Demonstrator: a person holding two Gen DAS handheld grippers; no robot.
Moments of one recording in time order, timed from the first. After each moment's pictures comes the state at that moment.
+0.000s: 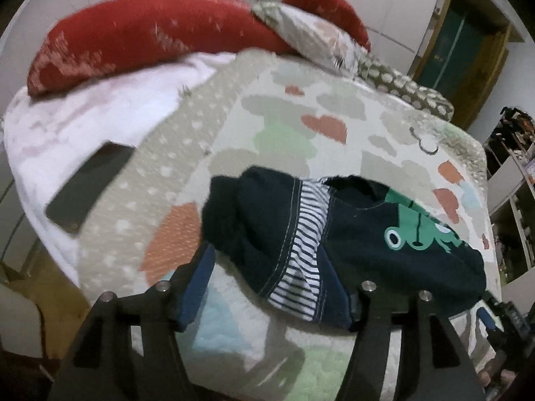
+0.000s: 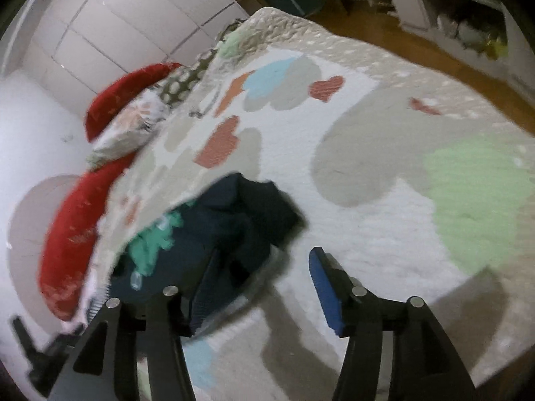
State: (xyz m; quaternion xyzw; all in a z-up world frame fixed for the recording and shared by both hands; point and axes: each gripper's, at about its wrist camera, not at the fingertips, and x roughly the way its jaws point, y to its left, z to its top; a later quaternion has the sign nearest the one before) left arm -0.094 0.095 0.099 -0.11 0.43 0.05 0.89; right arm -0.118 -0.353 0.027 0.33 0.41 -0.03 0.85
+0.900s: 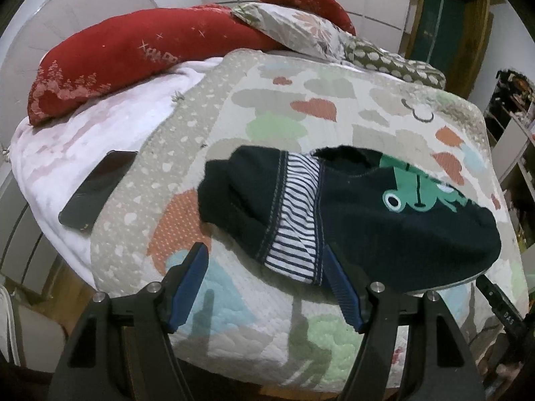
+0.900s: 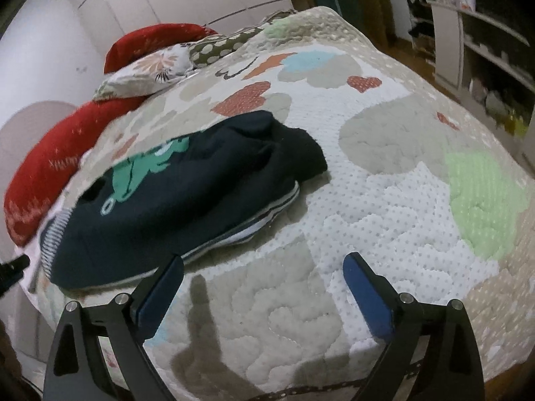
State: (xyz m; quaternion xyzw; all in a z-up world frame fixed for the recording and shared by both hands) left arm -0.111 0.067 0.088 -0.04 0.45 0.05 0.89; right arm -0.131 -0.304 0.008 0.17 0.42 -0.01 0.89
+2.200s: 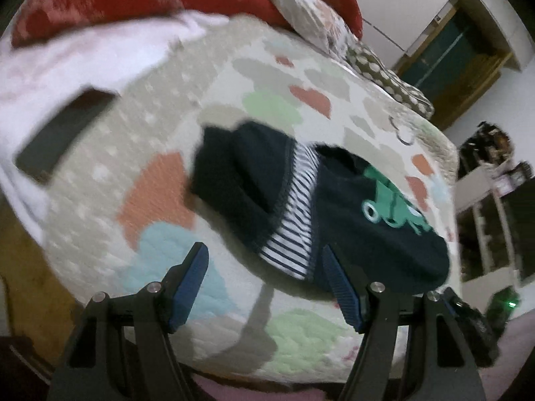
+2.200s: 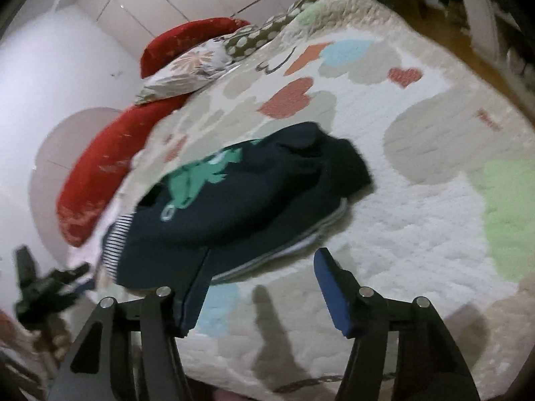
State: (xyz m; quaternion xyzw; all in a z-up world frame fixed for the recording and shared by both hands) left arm -0.099 0.114 0.068 -0.22 0.49 -0.03 0.84; right arm -0.121 -0.323 0.030 0.27 0.43 0.12 0.85
